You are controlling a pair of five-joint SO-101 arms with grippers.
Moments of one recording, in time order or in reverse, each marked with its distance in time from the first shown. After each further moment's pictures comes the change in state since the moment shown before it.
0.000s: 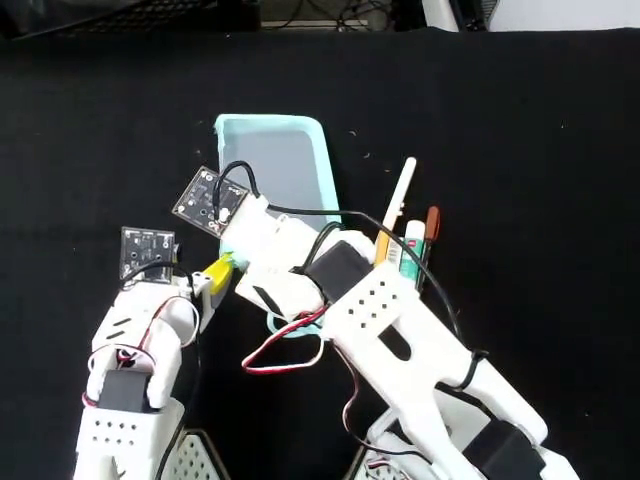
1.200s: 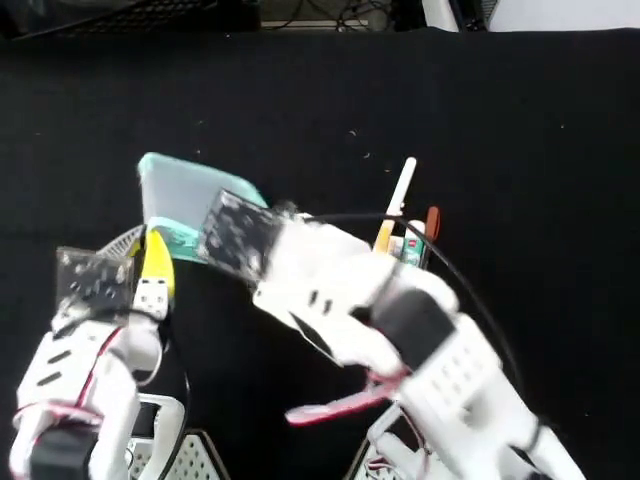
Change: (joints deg) left arm -0.5 -0.1 -42.5 30.0 -7.2; right arm -0.3 -21.9 -2.5 2.0 11.1
